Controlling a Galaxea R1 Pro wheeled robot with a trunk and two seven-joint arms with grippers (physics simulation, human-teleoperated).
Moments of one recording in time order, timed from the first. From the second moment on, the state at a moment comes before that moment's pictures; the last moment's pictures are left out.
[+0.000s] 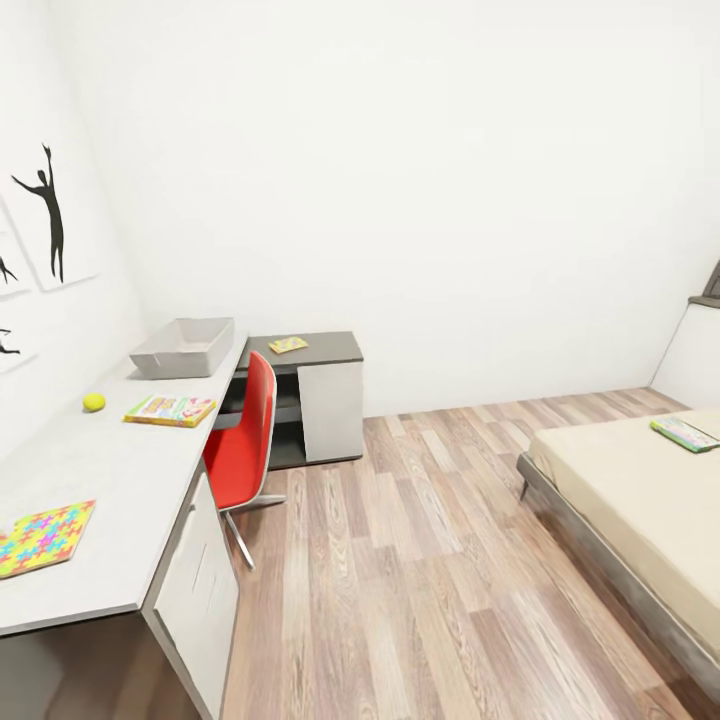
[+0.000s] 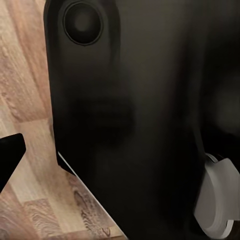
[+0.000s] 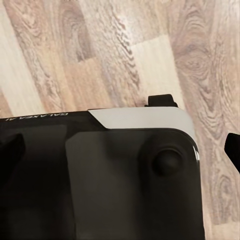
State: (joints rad) left arm 0.03 -0.03 0.01 0.00 0.01 -0.12 -0.02; right arm -0.09 0.04 -0.07 -0.18 -0.05 -0.03 0.03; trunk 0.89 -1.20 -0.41
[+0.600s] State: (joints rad) left arm 0.03 -0.03 0.01 0.00 0.01 -0.12 -0.01; right arm -0.10 0.04 -0.07 -0.18 -0.05 -0.02 0.03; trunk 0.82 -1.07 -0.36
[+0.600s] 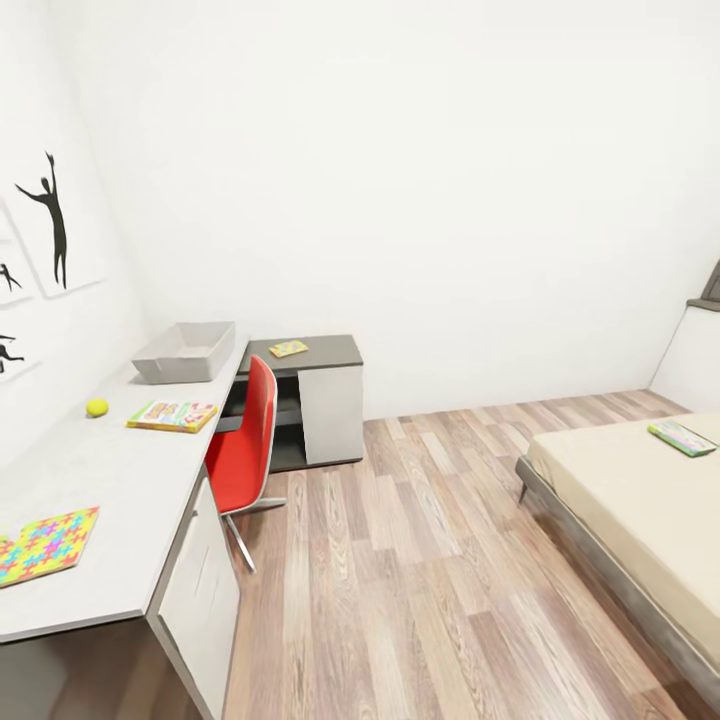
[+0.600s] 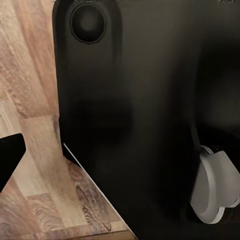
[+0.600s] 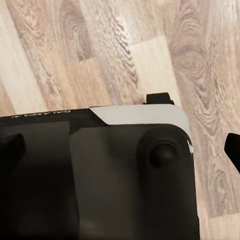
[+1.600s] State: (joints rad) left arm -0.18 0.01 0.00 -0.25 0.05 0.00 -0.02; right arm -0.36 0.04 -0.20 -0.26 -0.06 0.21 -0.10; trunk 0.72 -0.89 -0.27
